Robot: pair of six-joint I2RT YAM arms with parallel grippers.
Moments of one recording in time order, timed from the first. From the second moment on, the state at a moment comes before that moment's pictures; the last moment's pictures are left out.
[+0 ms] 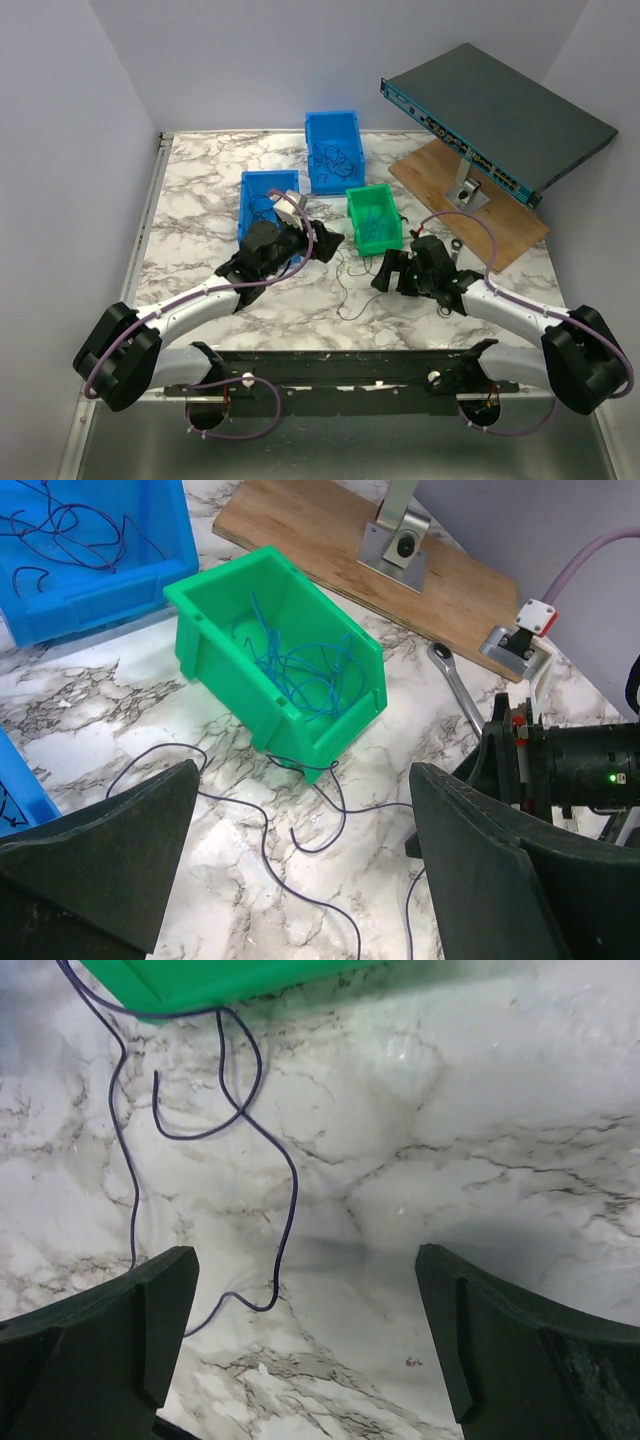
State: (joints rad) left arm -0.69 1.21 0.58 0.52 0.09 -0.38; right arm 0.55 1.17 0.48 -0.12 -0.03 0.60
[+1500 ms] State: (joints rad) left arm -0.65 1.07 0.51 0.50 -0.15 -0.38; right arm 1.08 1.83 1.10 -0.43 0.52 0.84
